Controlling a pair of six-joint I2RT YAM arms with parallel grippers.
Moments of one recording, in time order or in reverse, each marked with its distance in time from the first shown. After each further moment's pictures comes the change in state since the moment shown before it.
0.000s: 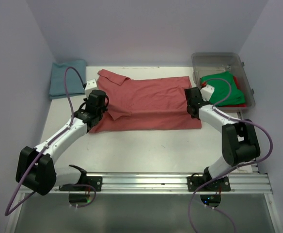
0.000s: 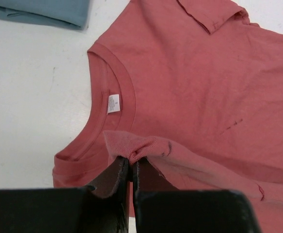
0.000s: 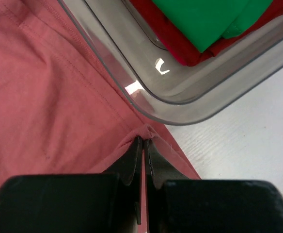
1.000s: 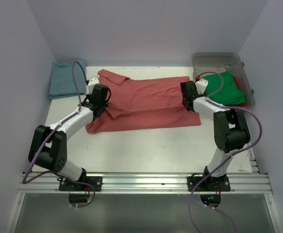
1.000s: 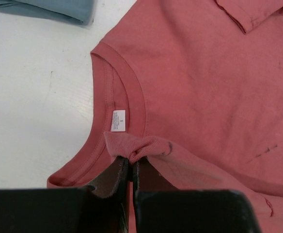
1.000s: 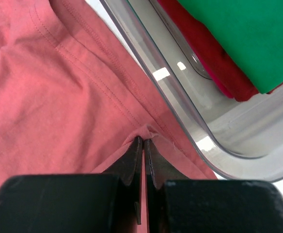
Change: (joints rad) left arm 0.076 0.258 0.101 0.056 0.011 0.015; right arm -0.006 0.206 0.167 0.057 -0.020 -0.051
